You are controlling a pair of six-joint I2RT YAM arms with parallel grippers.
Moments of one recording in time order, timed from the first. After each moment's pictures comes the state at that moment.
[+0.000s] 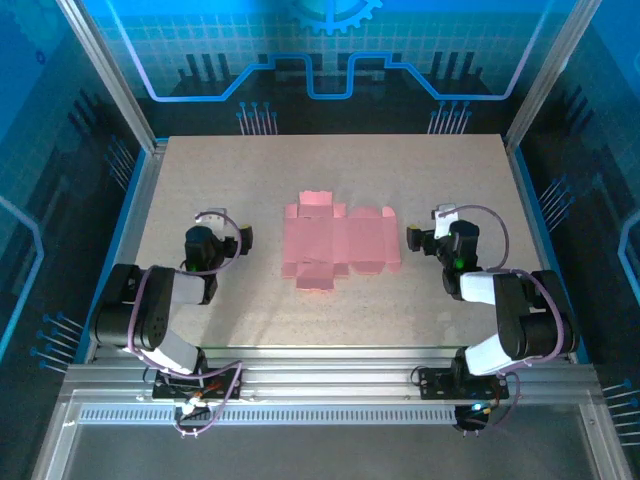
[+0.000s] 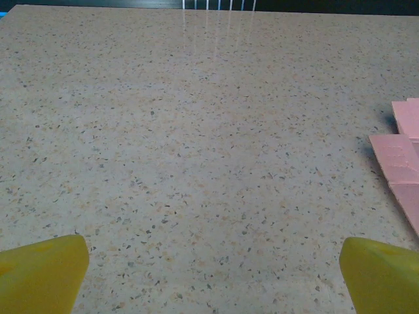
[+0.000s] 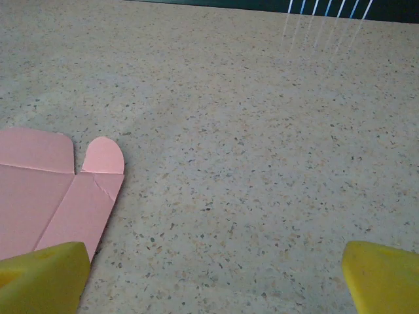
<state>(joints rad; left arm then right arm) -0.01 1.55 0.37 0.80 0.00 -0.07 0.05 1.49 0.41 0.64 -0.03 -0.05</state>
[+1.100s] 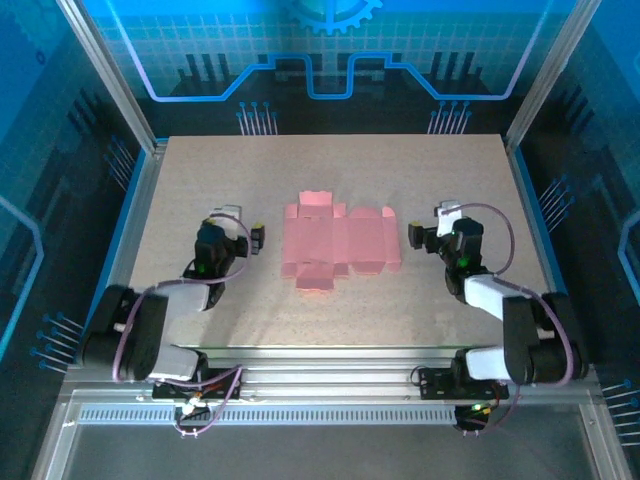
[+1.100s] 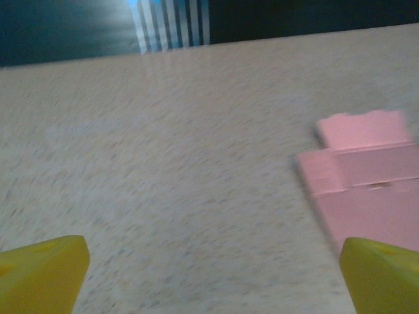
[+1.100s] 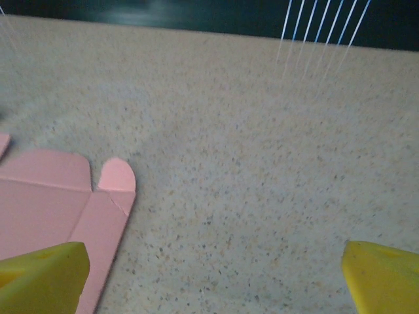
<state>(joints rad) -0.20 1.34 0.41 0.59 -0.11 -0.01 0.06 1.31 0.44 0.47 -0.01 -0.05</state>
